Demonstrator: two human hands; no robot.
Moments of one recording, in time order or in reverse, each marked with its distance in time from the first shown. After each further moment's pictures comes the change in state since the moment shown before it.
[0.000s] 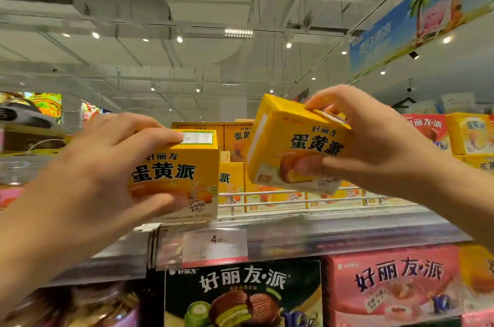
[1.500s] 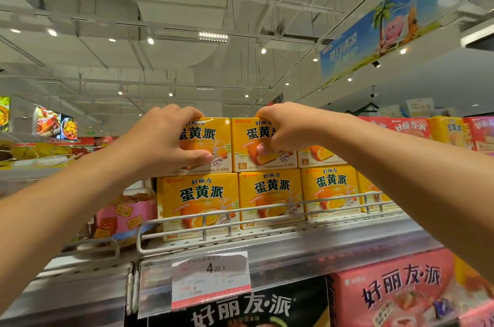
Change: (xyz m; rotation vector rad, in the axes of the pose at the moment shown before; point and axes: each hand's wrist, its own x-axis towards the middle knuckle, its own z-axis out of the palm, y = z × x) left_hand 0.082 -0.073 0.102 -0.149 -0.386 -0.281; right_hand 0.126 0.056 0.071 -0.359 -0.416 0.245
